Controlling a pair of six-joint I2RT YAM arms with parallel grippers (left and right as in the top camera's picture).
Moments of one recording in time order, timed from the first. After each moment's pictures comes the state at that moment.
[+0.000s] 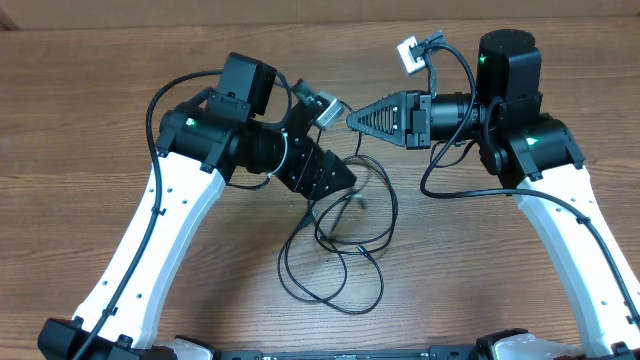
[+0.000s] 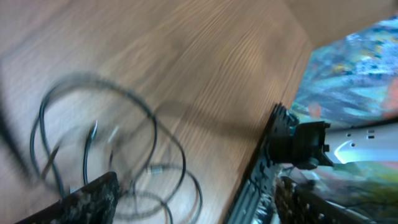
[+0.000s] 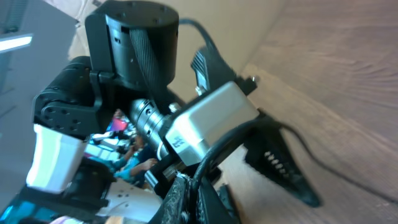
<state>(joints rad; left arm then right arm) -0.37 1.55 1.57 -1.10 0.78 0.16 0.24 1.44 1.38 -0.41 -1.24 0.52</state>
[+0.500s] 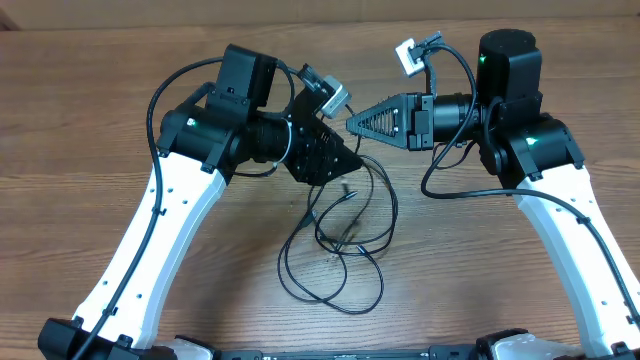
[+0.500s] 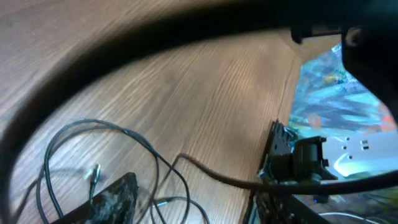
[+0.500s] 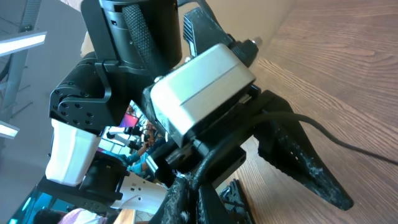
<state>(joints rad) -0.37 1.55 1.57 -0.99 0.82 0.16 0.24 1.44 1.38 -0.40 -1.28 0.54</state>
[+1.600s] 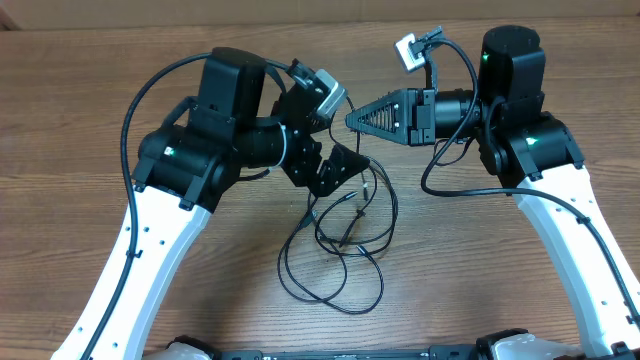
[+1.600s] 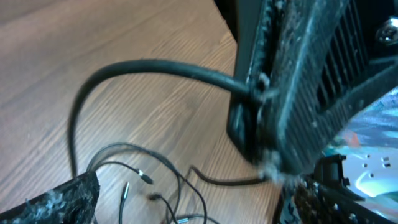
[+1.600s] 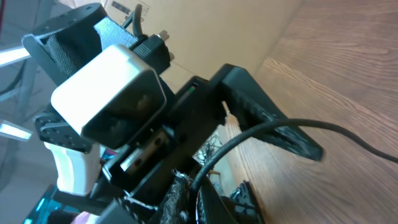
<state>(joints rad) -0.41 1.43 1.57 -0.90 0.69 0.11 0.24 1.44 1.38 -0.30 -1.31 0.66</state>
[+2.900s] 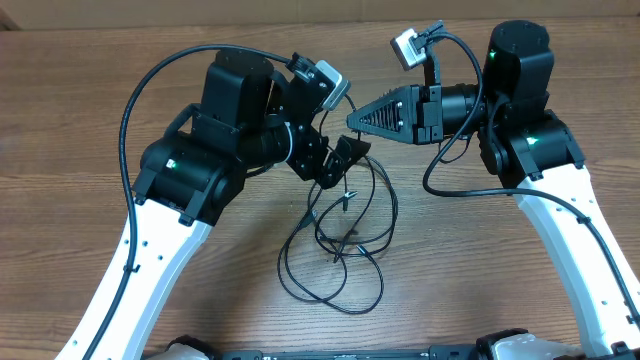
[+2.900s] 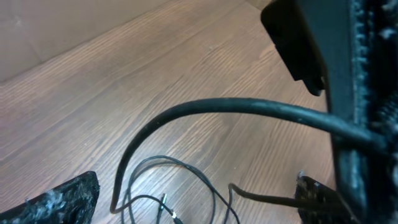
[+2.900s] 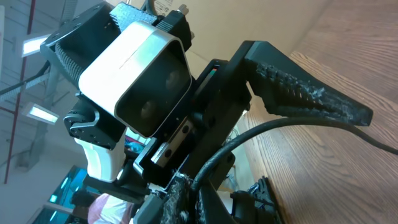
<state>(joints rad) -0.45 1.39 1.56 -0.81 0.48 0.07 0.24 1.44 1.38 -0.20 -1.40 0.75</state>
